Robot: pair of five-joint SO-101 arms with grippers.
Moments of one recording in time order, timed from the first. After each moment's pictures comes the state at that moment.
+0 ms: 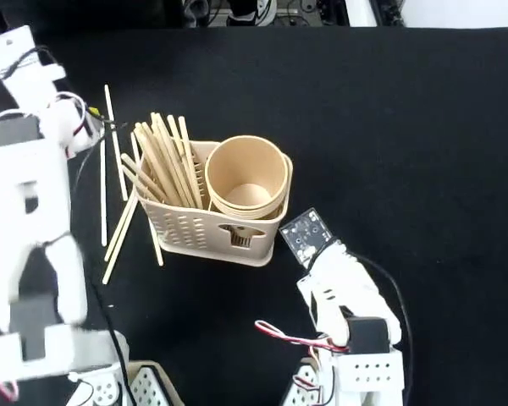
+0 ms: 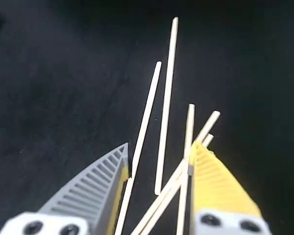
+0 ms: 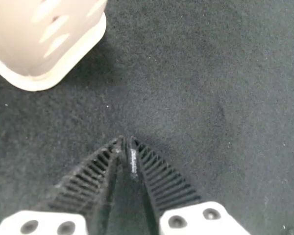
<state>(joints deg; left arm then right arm) -17.9 -4.7 4.0 62.7 9.9 -2.2 -103.1 96.7 67.7 33.4</state>
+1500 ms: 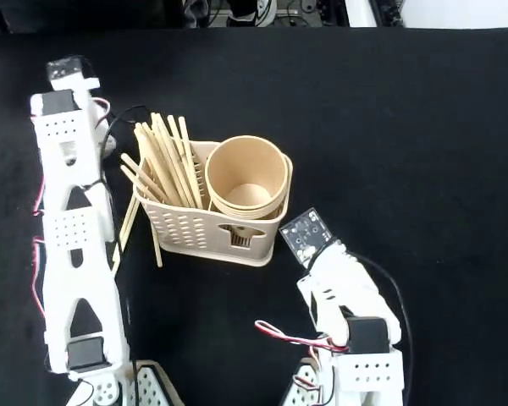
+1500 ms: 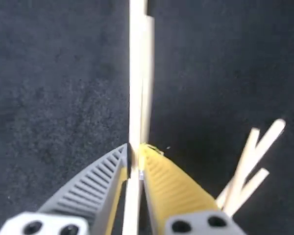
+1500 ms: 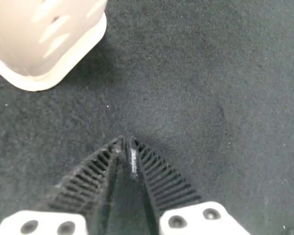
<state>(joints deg) -17.8 74.9 -91.8 100.5 8.9 -2.2 -103.1 96.7 67.7 33.4</state>
